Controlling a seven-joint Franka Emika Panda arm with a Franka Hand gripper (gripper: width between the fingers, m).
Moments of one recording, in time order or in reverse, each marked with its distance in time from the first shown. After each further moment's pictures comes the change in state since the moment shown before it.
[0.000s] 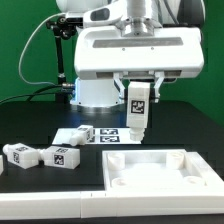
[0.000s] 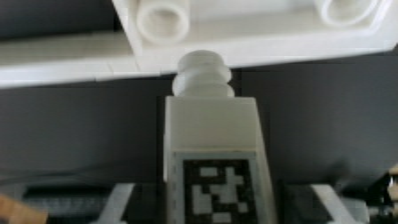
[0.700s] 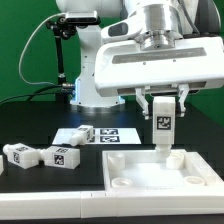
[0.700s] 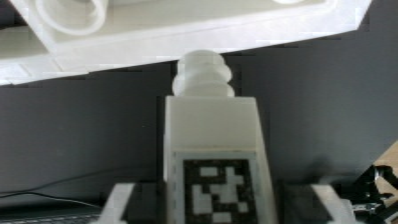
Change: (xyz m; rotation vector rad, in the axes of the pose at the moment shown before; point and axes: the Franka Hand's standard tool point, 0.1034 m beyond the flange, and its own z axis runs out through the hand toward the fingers) arm 0.002 -0.039 0.023 0.053 -0.044 0.050
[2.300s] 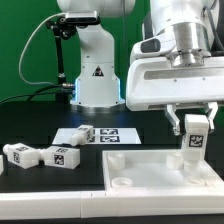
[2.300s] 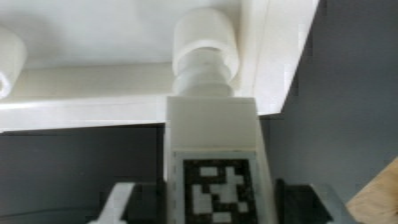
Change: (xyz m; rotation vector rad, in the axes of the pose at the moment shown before) arm -0.032 -0.045 0.022 0.011 -0.069 -0.092
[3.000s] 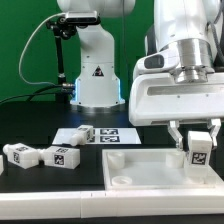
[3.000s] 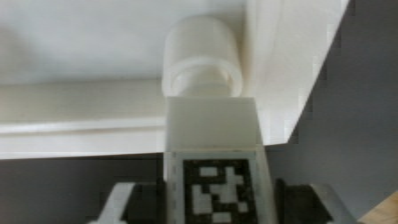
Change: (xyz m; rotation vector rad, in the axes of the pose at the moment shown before) arm -0.009 -0.003 0.019 -0.008 -0.004 -0.010
